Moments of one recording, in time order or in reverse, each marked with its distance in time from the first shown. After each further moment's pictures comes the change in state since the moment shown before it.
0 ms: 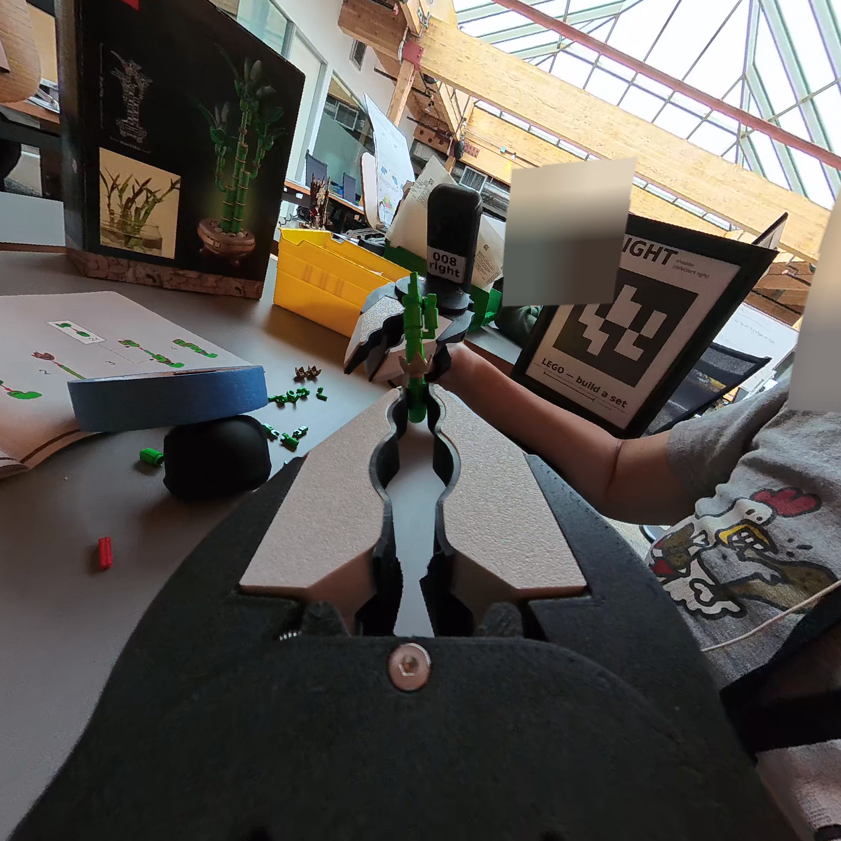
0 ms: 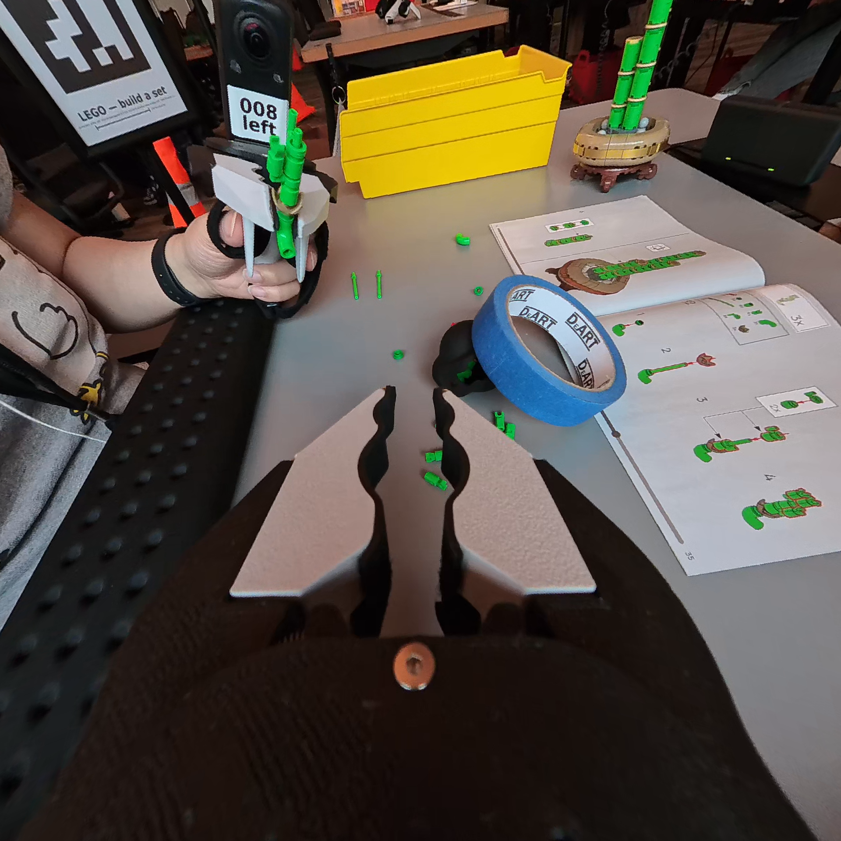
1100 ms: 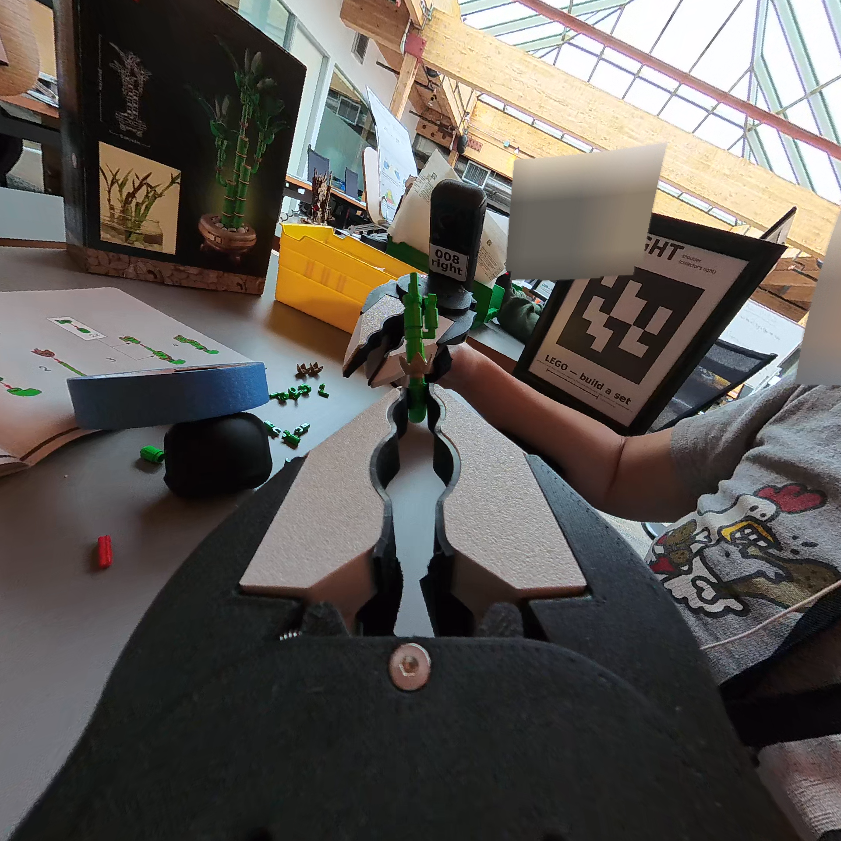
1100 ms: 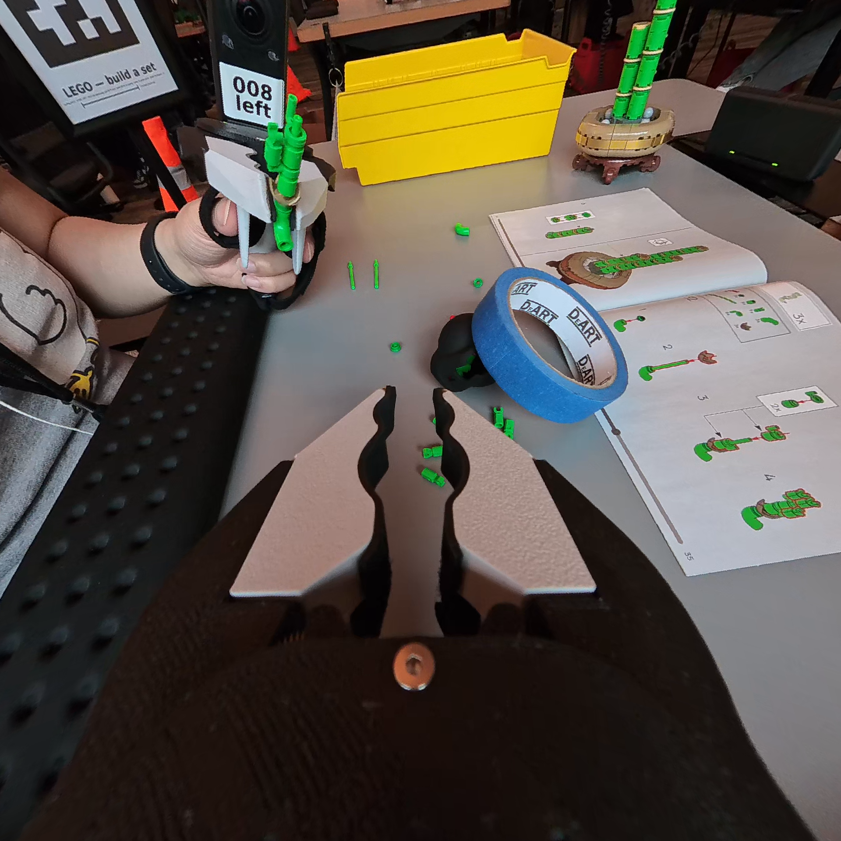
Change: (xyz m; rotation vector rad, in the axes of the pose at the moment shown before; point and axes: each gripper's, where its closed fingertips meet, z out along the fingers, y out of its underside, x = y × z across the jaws) left arm -0.001 0.003 0.003 -0.009 -0.006 0.002; right arm 0.000 0.004 0.003 -0.022 0.006 -0.018
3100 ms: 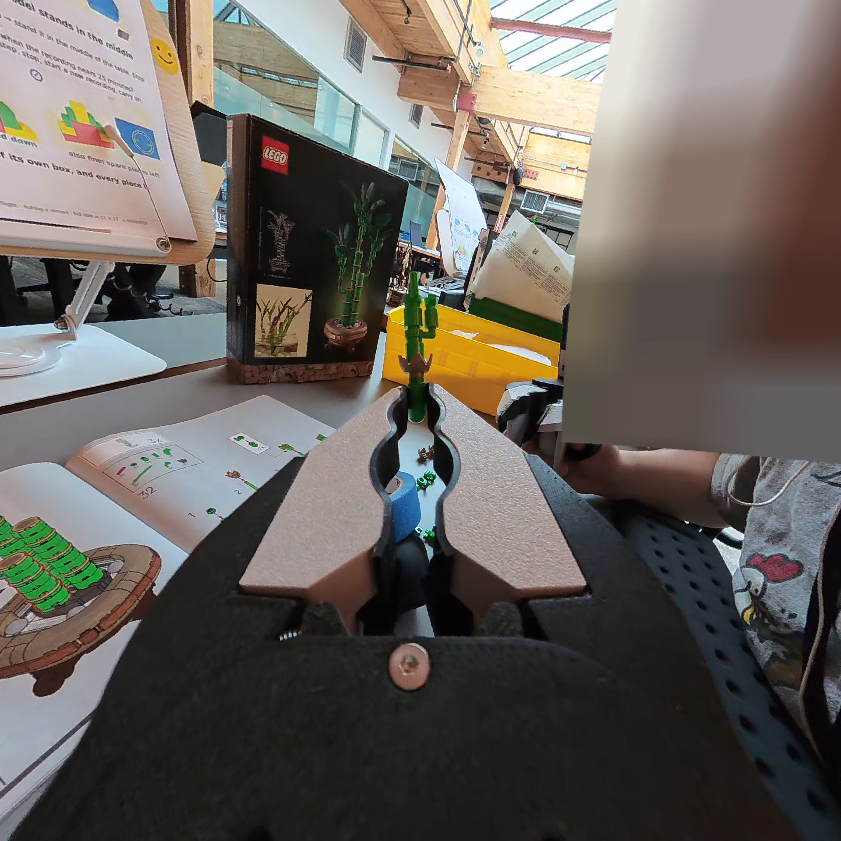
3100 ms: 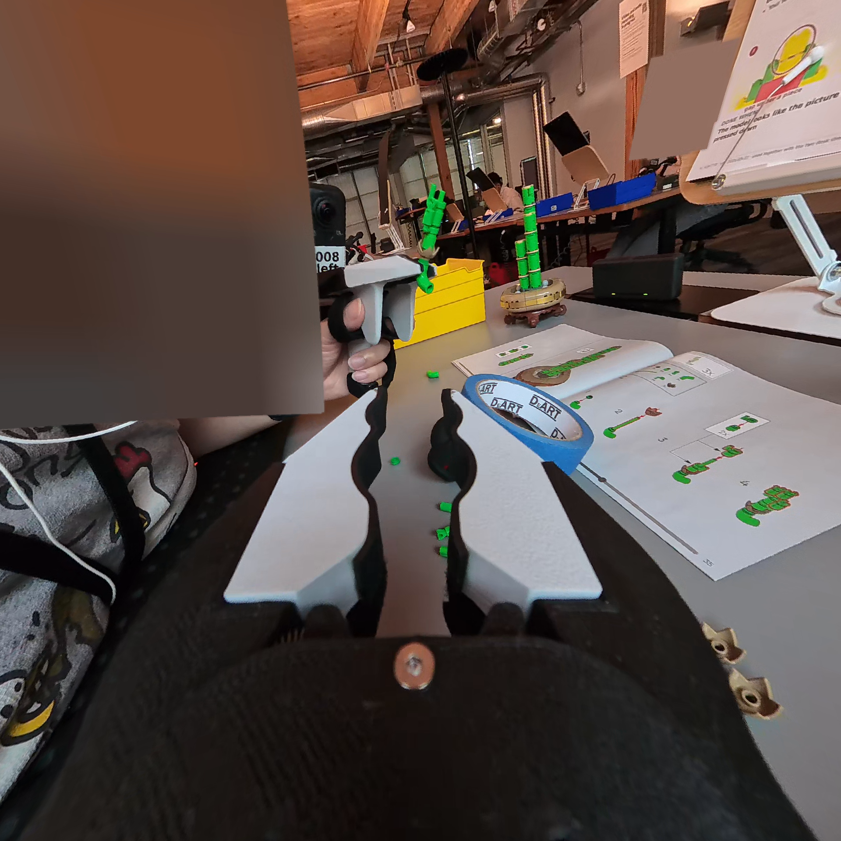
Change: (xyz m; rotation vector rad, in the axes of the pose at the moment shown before) left arm -0.076 -0.067 0.023 0.083 -0.134 0.170; right arm 0.004 -0.038 -0.031 0.445 0.114 0.156
